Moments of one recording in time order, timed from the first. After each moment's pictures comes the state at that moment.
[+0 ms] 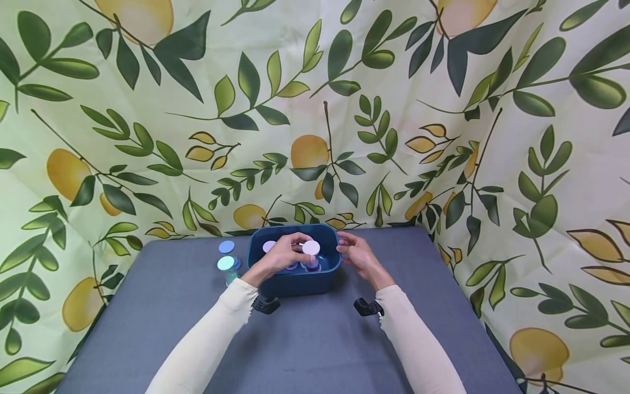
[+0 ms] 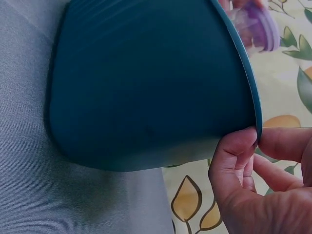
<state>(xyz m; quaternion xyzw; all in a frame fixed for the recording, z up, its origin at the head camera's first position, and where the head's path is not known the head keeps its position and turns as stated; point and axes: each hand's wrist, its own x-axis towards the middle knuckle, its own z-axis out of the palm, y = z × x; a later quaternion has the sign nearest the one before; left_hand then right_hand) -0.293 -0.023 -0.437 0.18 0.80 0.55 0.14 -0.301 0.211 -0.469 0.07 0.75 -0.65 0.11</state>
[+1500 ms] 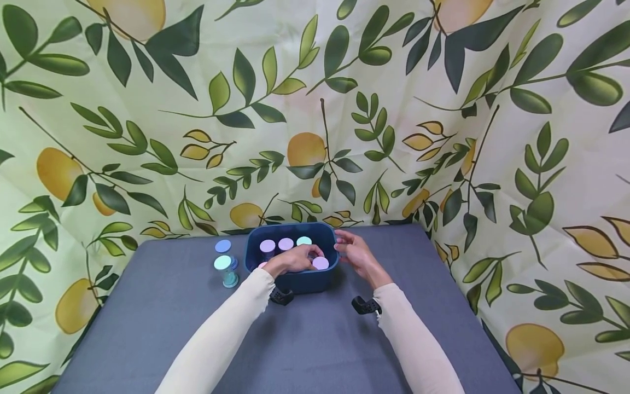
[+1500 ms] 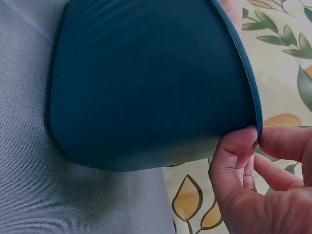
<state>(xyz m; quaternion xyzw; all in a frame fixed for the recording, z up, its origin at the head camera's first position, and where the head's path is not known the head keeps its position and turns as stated) -0.317 0.009 -0.468 0.23 0.85 0.40 0.24 -0.300 0.213 -0.471 0.05 0.73 -0.67 0.11</state>
